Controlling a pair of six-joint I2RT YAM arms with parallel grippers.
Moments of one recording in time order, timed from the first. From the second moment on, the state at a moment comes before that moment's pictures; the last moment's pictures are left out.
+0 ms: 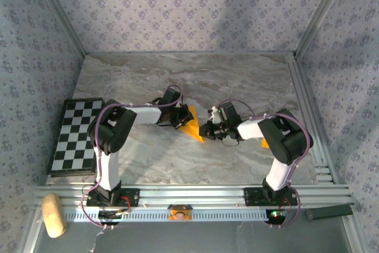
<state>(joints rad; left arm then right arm) -0.61 1.95 1.07 -0.03 0.41 -1.11 0.52 1.76 0.66 0.24 -0.65 0.69</state>
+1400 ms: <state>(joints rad) -0.61 1.95 1.06 -0.03 0.42 -1.12 0.51 1.70 0.64 0.13 -0.66 0.62</state>
